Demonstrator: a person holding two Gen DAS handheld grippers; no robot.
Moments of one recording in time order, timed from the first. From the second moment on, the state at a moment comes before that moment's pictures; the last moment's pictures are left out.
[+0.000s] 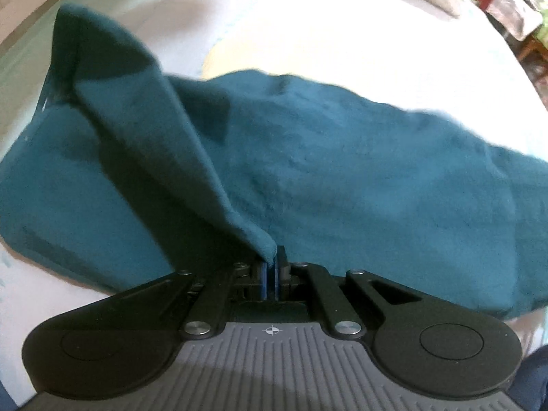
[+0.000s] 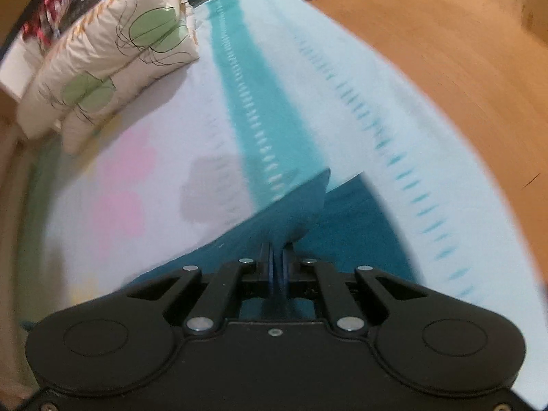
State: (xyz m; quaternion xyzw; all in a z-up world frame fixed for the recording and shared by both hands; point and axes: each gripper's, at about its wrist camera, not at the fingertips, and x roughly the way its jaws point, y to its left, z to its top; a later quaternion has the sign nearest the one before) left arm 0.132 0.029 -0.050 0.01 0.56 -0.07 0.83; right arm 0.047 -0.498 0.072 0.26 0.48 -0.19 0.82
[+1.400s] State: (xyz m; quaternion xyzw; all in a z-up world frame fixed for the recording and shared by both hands) left arm 0.105 0.018 -0.081 0.04 0.55 -0.06 0.84; right arm 0.087 -0.559 -0.057 0.22 0.48 -0.22 0.82
